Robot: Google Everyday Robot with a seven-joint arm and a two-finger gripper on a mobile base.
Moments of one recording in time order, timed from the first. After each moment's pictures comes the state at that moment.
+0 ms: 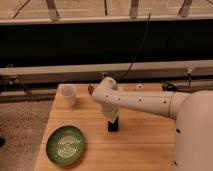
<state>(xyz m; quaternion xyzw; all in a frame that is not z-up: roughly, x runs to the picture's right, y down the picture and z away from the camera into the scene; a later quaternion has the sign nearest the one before) 0.042 0.160 0.810 -0.32 -0.11 -0.48 0.81</state>
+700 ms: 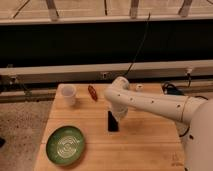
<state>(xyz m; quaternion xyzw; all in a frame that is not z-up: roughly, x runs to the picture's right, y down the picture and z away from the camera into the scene) 0.088 0.172 0.822 -0.33 -0.11 -0.42 0.84</state>
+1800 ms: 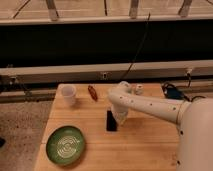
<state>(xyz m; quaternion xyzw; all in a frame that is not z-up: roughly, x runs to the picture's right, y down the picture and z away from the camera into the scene) 0.083 0.188 0.869 -0.33 -0.14 -0.42 0.83</state>
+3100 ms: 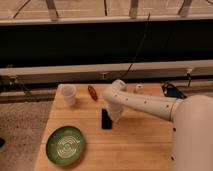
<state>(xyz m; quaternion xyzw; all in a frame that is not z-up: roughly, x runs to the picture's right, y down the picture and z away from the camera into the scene) 0.046 0.172 0.878 -0.30 -0.17 -0.46 0.82</state>
